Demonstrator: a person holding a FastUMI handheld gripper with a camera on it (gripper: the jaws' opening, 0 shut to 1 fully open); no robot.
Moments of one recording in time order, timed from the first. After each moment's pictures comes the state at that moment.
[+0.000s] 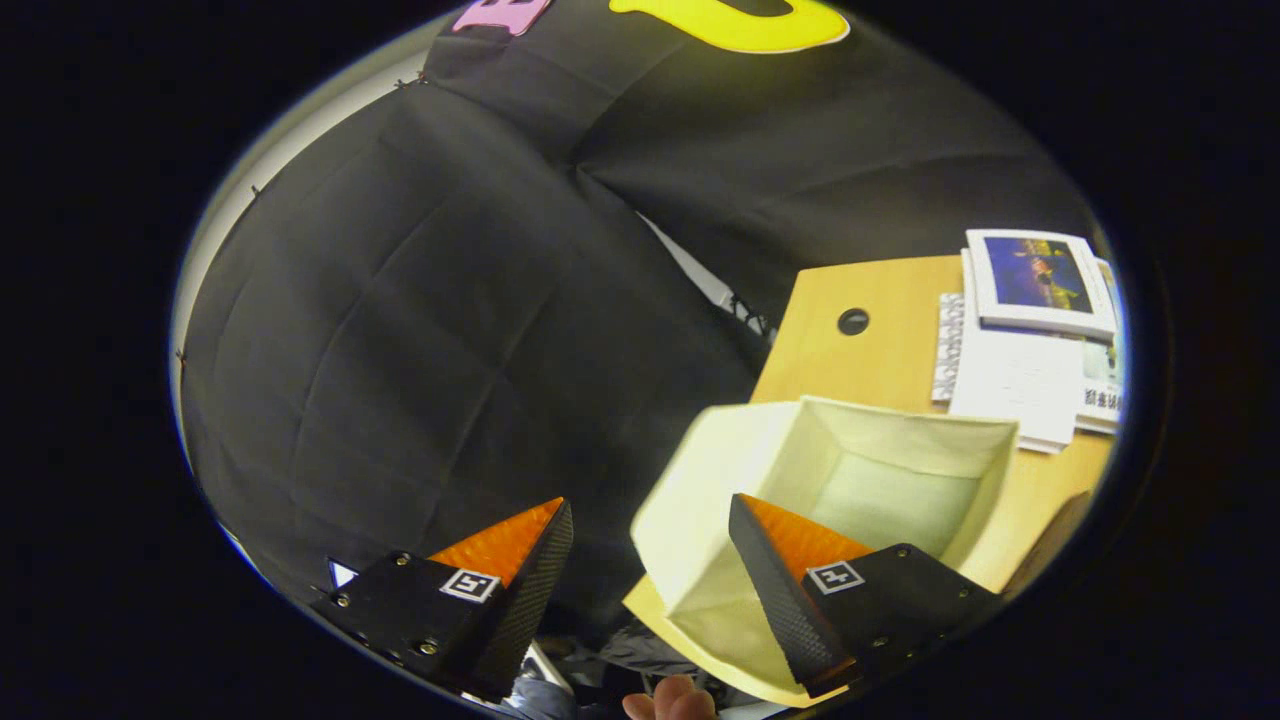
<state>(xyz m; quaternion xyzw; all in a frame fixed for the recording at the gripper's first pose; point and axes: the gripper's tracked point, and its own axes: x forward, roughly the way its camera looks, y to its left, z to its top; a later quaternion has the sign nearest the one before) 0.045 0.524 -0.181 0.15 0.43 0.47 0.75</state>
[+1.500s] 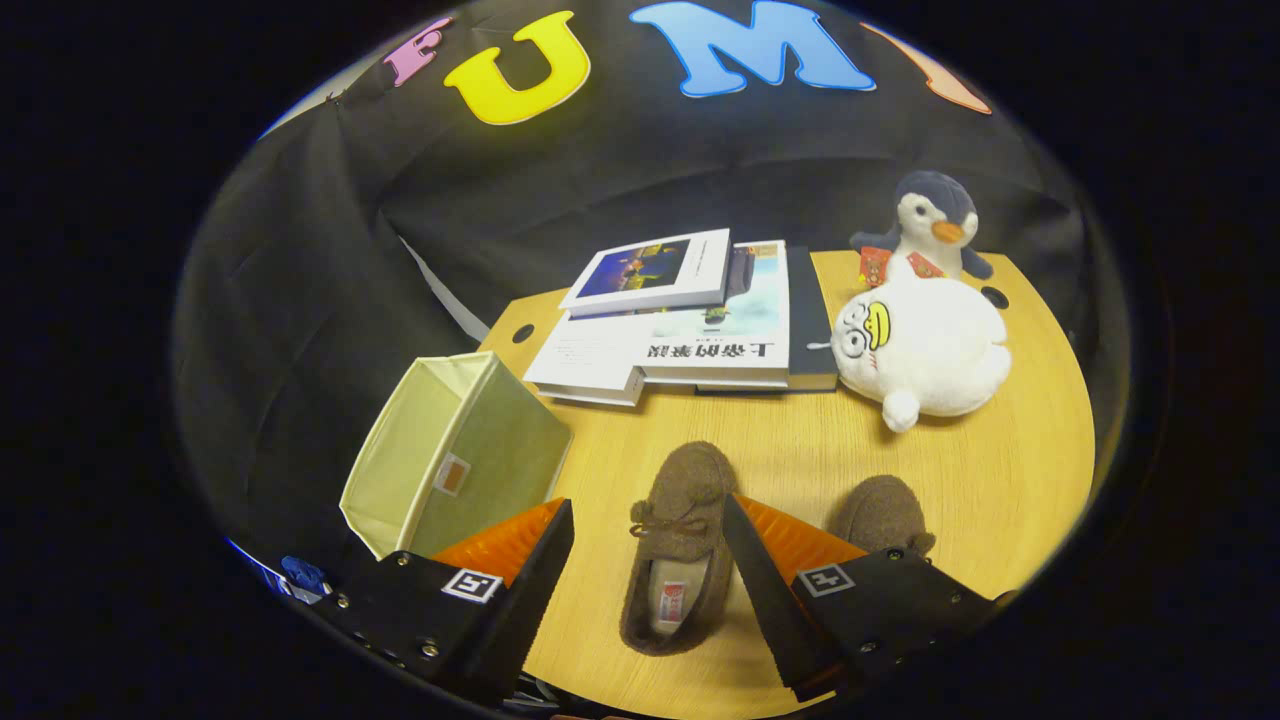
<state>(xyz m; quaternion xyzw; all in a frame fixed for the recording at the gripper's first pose) 0.070 0.193 -0.310 0.08 0.44 0.22 0.87</state>
